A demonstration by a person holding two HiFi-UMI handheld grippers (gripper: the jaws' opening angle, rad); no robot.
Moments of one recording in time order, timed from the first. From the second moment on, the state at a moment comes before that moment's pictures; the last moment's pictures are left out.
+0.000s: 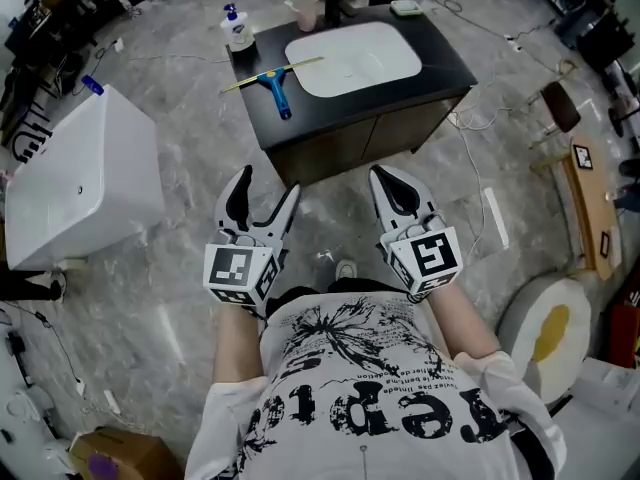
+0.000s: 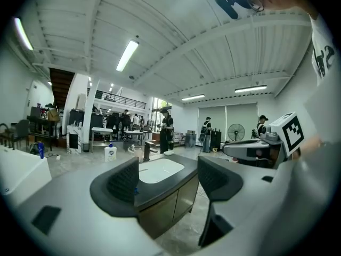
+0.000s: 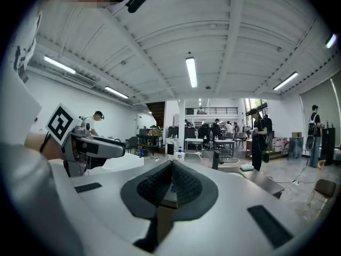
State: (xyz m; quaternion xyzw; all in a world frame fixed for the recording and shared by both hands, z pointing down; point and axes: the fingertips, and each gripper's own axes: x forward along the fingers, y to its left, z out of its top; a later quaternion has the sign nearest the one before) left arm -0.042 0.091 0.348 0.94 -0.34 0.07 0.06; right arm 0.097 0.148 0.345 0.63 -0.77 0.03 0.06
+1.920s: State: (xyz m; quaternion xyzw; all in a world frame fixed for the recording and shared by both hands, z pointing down) left arm 0.068 -0.377 0.671 0.73 -0.54 0.31 0.29; right arm 0.225 -0.344 0.529 0.50 -0.84 0.14 0.16
